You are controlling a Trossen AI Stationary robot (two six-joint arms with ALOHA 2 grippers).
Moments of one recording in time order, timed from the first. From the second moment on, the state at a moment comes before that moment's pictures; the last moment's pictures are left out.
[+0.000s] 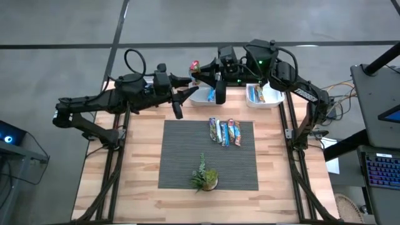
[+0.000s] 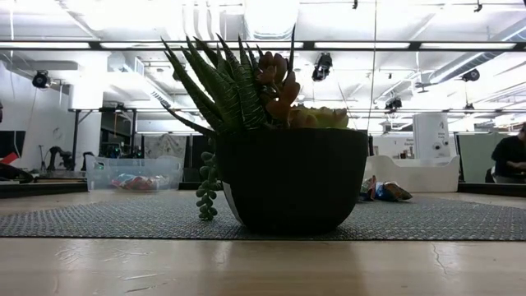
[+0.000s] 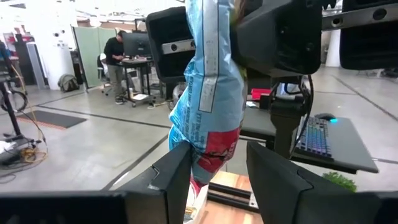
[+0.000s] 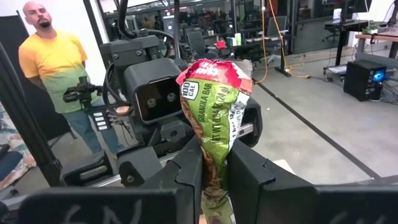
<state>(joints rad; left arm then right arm) 0.01 1.27 1.51 -0.14 -0.36 0.02 -0.15 1.75 2.27 -0.57 -0.10 0.17</state>
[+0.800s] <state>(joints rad) 0.01 1.24 1.52 -0.29 -0.40 0.07 -0.15 1.75 2.27 -0.57 -0.10 0.16</state>
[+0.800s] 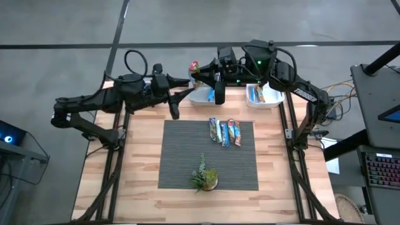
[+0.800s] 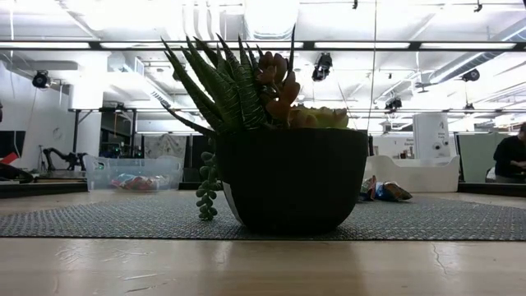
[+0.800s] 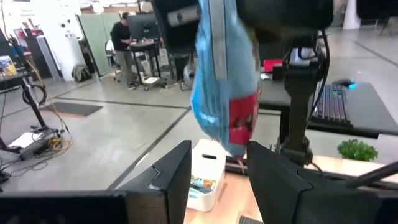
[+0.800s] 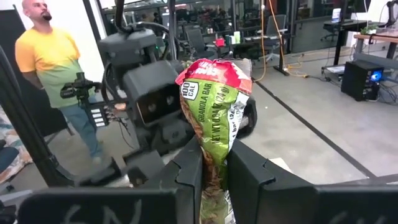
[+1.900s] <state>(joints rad) 0.01 1.28 1.52 -0.19 -0.30 0.05 -0.15 1.75 2.27 -0.57 -0.10 0.18</state>
